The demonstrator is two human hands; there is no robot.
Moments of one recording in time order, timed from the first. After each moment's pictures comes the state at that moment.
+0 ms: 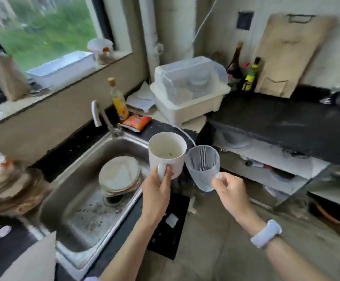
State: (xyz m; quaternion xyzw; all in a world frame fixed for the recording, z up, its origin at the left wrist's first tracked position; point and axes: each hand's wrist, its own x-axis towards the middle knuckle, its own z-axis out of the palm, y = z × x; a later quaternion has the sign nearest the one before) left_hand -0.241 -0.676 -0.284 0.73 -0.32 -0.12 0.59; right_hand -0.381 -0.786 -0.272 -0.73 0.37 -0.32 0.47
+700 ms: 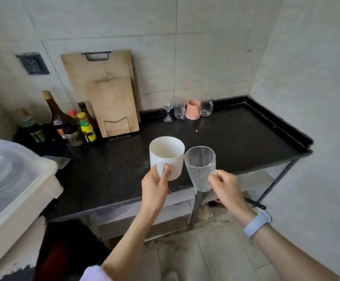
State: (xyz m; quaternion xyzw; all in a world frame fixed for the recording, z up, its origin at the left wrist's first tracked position) left_hand -0.434 -1.168 -0.282 0.56 -0.56 -0.37 0.49; right_hand -0.613 -1.149 -0.275 -0.51 0.64 -0.47 0.34
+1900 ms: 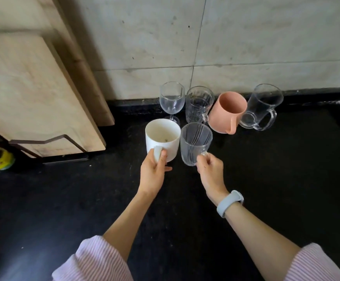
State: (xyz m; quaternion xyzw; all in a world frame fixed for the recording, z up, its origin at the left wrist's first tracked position) left_hand -0.511 -1.631 -0.470 0.61 -0.44 -0.44 0.49; right_hand -0.658 -1.645 -0.459 -0.43 0.64 -0.42 0.48
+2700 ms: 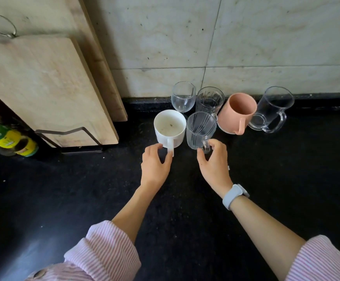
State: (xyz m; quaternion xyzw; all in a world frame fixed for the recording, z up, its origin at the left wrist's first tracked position) left_hand -0.499 -1.630 -0.463 0.76 -0.48 -0.31 0.31; right_hand -0.656 -1.649 -0.442 -0.61 0.66 -0.30 0.31
